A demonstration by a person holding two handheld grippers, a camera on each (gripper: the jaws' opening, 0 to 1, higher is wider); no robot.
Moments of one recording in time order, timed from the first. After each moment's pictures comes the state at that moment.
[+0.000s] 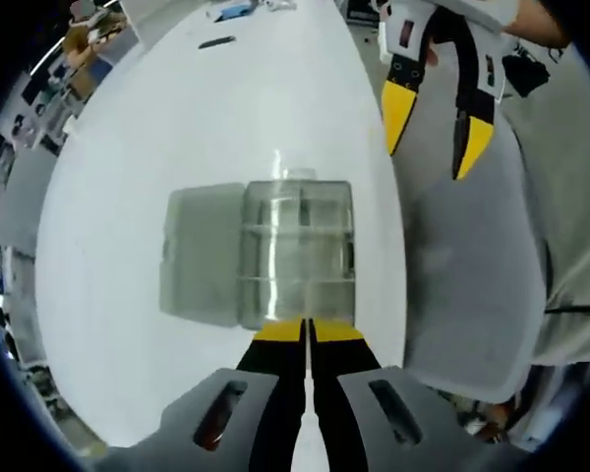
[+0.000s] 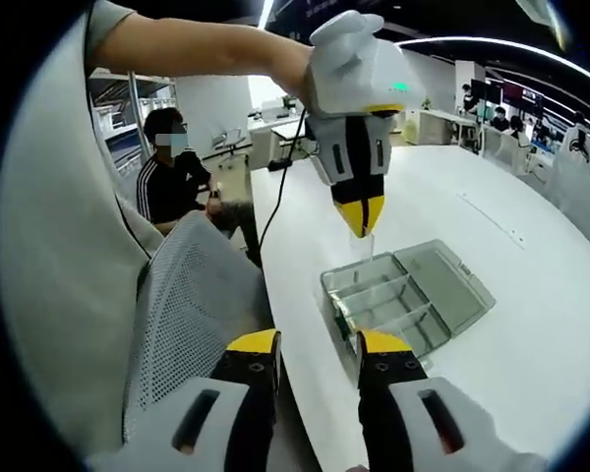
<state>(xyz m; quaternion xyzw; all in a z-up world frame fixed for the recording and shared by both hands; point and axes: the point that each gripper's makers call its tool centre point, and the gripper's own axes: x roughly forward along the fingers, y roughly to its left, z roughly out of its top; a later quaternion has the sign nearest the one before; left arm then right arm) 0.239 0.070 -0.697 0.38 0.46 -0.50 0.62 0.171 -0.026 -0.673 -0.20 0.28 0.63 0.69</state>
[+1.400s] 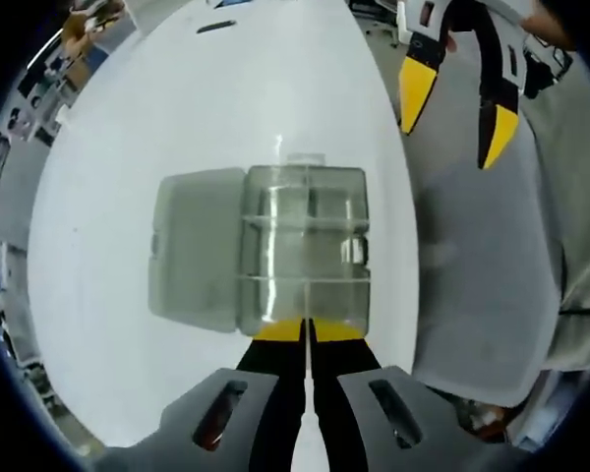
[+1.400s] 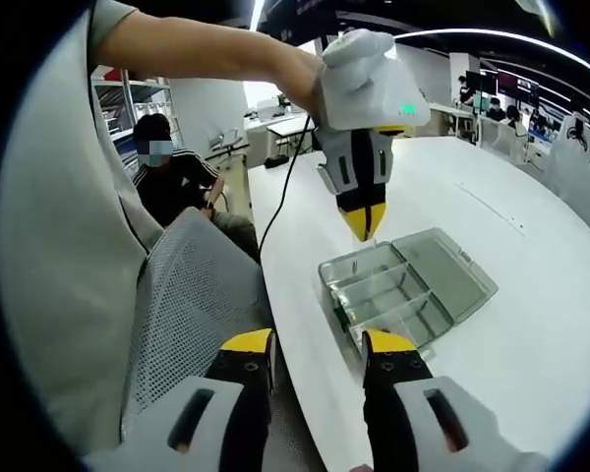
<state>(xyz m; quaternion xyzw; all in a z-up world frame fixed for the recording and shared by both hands) 0.248 0.070 -0.723 0.38 0.48 -0.50 0.61 0.172 -0.032 -0.683 -0.19 0.30 0.63 0.69</state>
